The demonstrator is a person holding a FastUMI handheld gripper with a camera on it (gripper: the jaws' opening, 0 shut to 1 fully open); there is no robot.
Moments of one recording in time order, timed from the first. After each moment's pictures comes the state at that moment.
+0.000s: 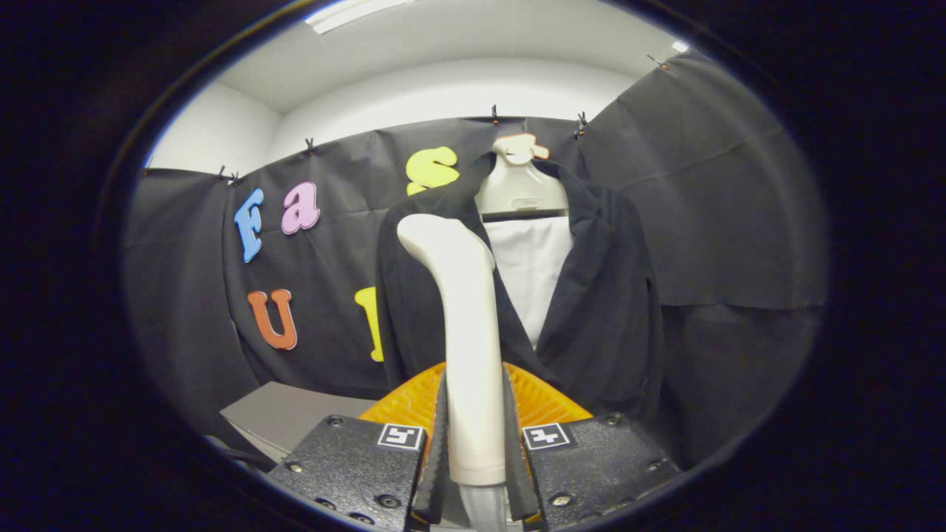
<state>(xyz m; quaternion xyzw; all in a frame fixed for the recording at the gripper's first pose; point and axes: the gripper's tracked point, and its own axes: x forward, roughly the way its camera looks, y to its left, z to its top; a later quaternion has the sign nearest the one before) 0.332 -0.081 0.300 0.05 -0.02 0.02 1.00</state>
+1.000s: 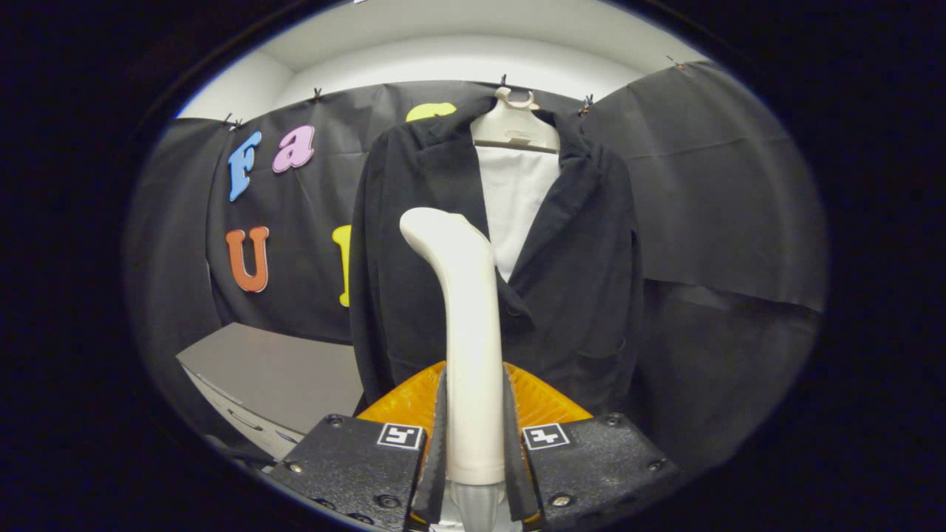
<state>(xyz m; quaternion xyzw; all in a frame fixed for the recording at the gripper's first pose) 0.332 -0.101 0.203 -0.01 0.05 -0.03 1.00</state>
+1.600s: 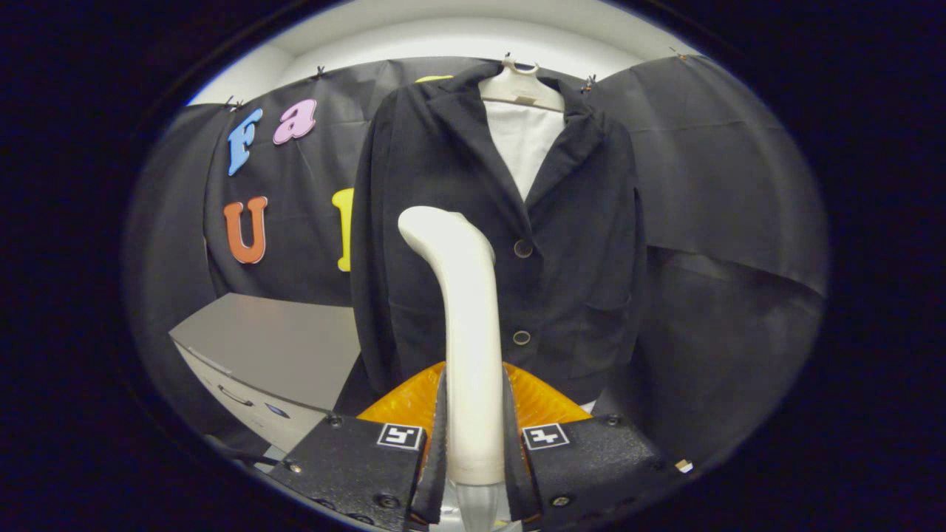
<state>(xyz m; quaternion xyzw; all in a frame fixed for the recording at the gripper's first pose) 0.327 -0.094 0.137 -0.01 0.11 -0.04 0.99</state>
